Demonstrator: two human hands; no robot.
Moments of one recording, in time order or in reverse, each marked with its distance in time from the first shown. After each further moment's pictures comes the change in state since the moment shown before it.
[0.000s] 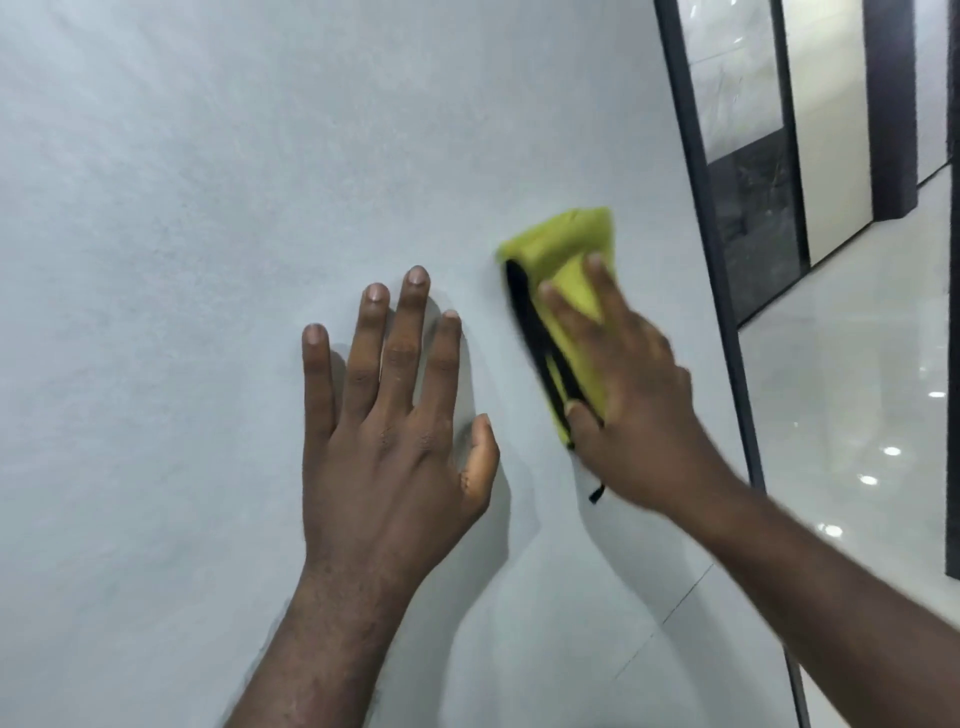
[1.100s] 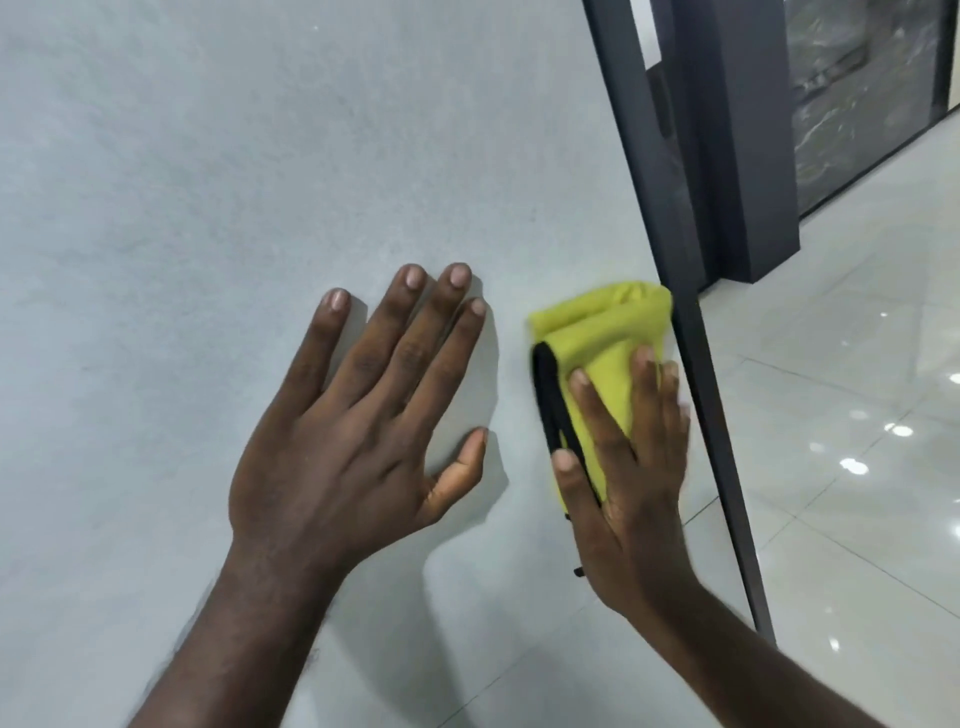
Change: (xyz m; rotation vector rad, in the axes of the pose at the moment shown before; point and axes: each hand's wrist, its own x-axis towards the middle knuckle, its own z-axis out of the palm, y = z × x) left_hand 0.048 0.114 0.075 0.239 -0.154 0.403; right_hand -0.076 0.170 0.073 0.294 0.197 0.136
